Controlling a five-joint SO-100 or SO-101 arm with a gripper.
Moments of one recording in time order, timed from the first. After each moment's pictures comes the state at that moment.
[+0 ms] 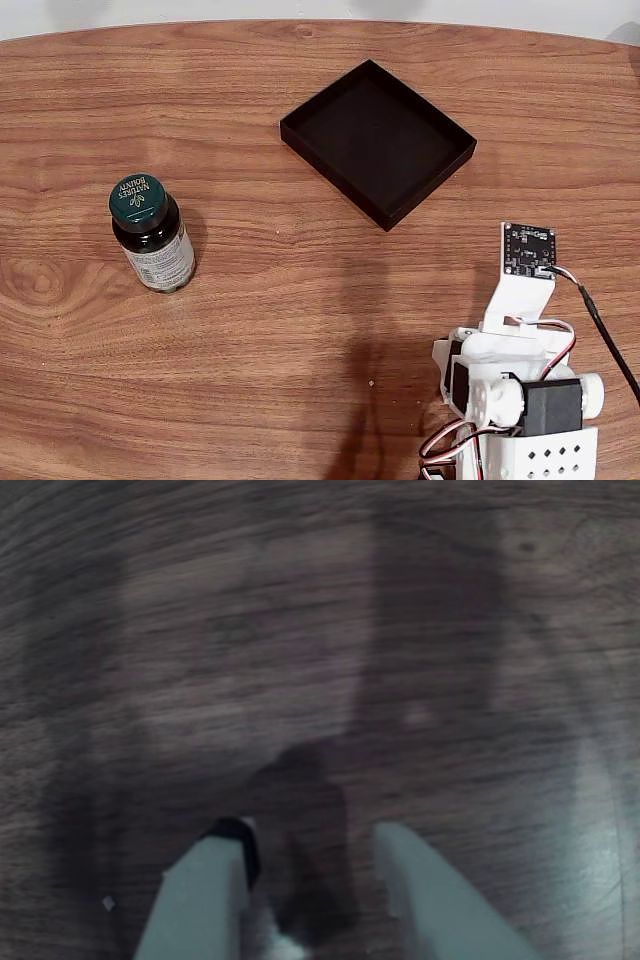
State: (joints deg) arm 3.5 191.2 174.2 78.1 173.3
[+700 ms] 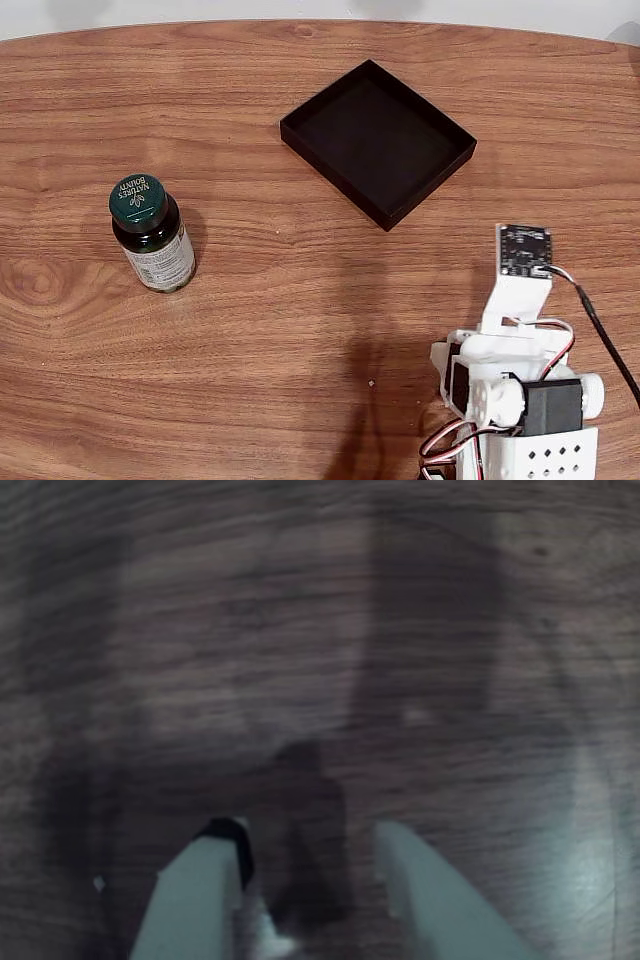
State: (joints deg) arm 3.4 191.2 174.2 78.0 177.0
